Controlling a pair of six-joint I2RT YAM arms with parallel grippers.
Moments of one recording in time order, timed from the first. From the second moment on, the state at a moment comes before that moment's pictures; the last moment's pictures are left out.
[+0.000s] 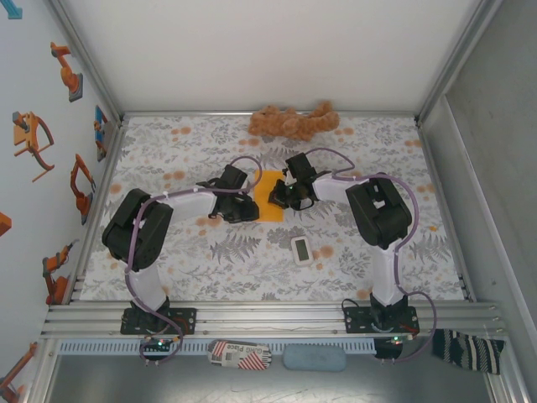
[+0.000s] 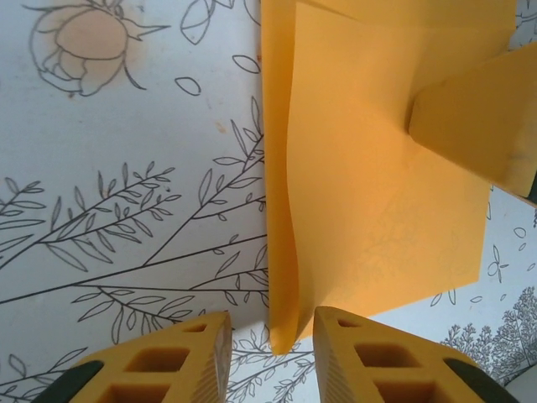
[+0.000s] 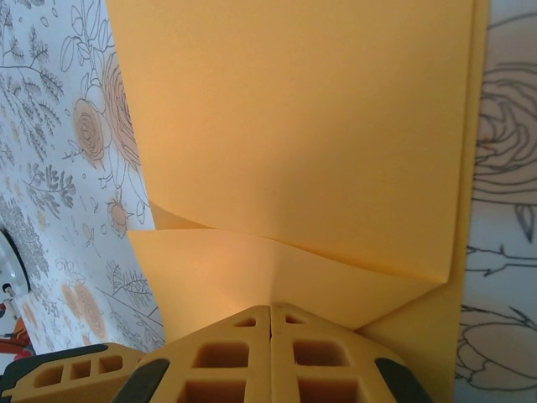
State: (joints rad) left arm -0.63 1.83 1.05 -0.37 0.24 -0.58; right arm 0.54 2.07 1.26 -0.20 -0.50 0.82
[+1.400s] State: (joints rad) left arm -0.66 1.91 1.18 -0.50 0.21 -0.53; right arm 0.53 2.07 1.26 -0.19 -0.51 0.82
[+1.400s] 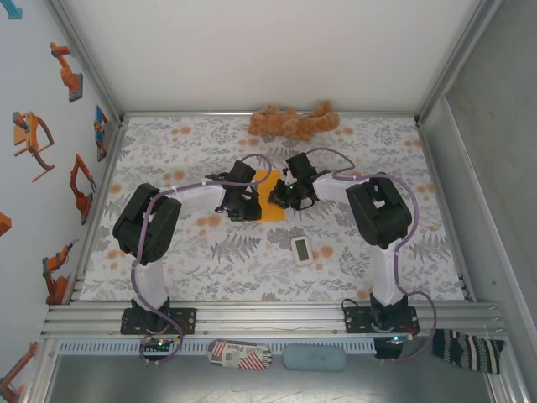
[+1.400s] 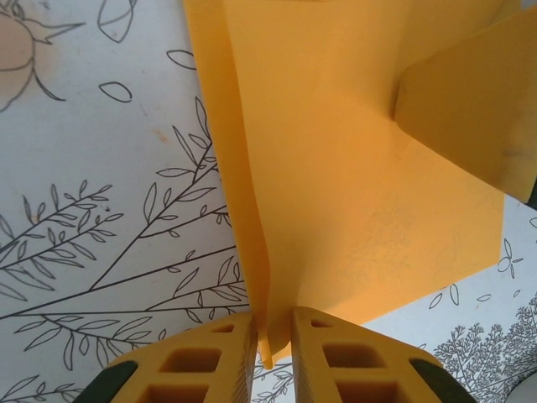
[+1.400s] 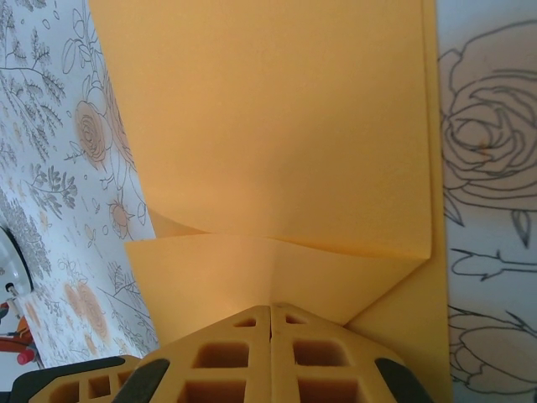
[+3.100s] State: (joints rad) left arm -0.63 1.80 1.12 -0.48 0.20 -0.60; right arm 0.59 2.10 1.26 -0.16 -0.58 0.79
